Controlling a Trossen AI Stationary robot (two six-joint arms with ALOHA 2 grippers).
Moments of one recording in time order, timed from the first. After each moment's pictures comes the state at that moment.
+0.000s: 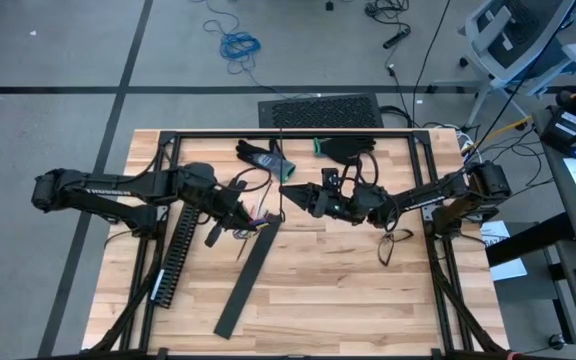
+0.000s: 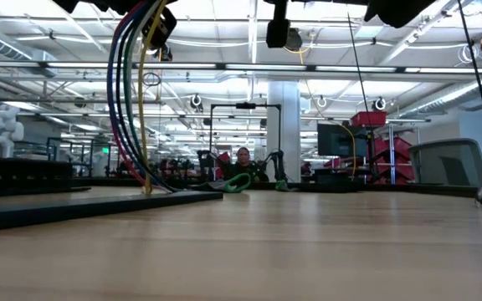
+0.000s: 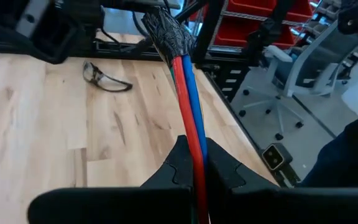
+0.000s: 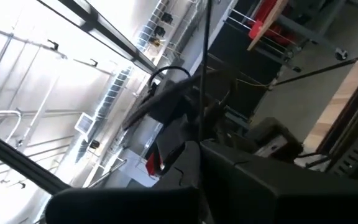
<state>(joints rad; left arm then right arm) 0.07 1.02 0.78 -0.11 0.49 -0.07 0.10 1.59 0.91 0.98 0.31 1.01</state>
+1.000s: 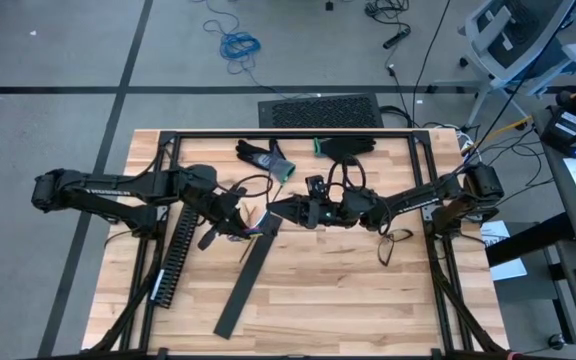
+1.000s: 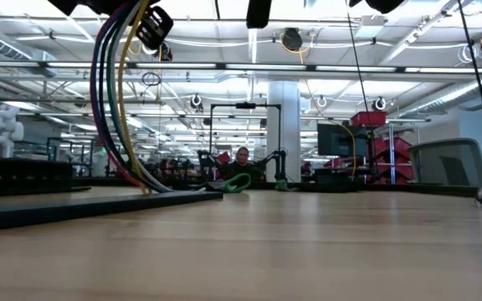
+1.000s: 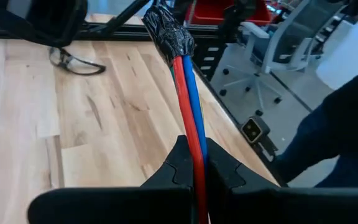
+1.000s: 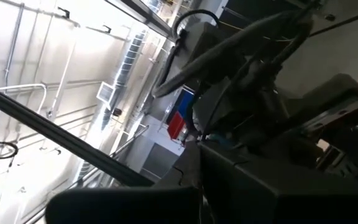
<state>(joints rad) 0.07 1.01 0.78 -0.20 0.60 0.01 0.13 1.65 1.04 0.89 0.15 1.09</state>
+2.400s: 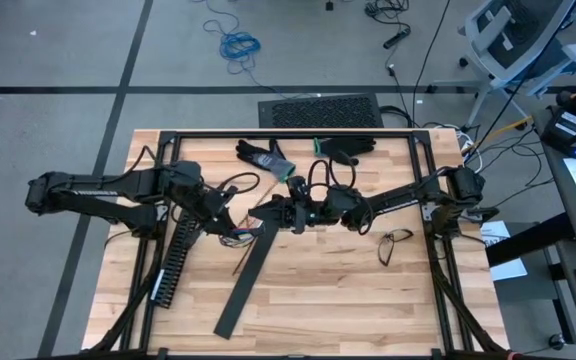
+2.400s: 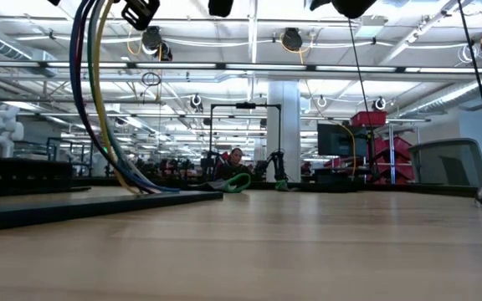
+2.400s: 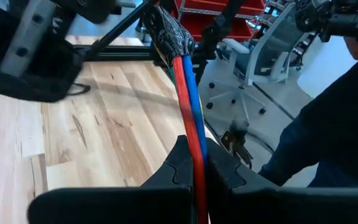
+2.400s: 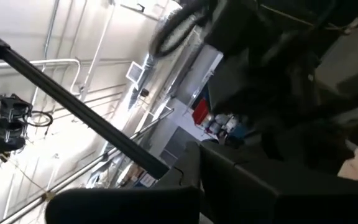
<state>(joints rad) 0.07 0.91 0.78 -0.24 0.65 -0.02 0.10 1.80 1.20 0.97 -0.01 1.04</state>
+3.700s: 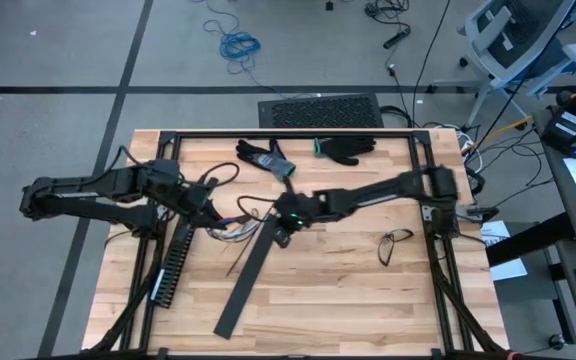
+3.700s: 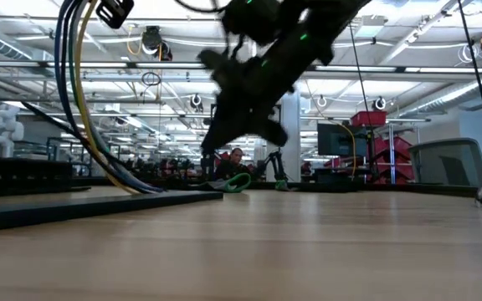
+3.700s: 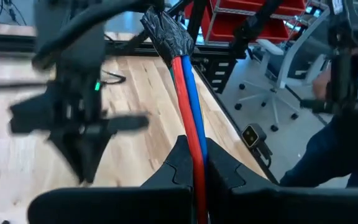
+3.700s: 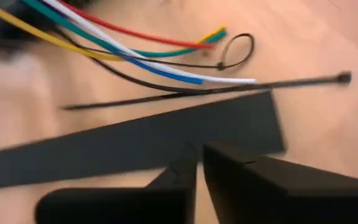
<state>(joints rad) 0.07 0.73 0.78 -0.42 0.49 -0.04 0.00 1.98 1.33 -0.17 0.02 0.59</state>
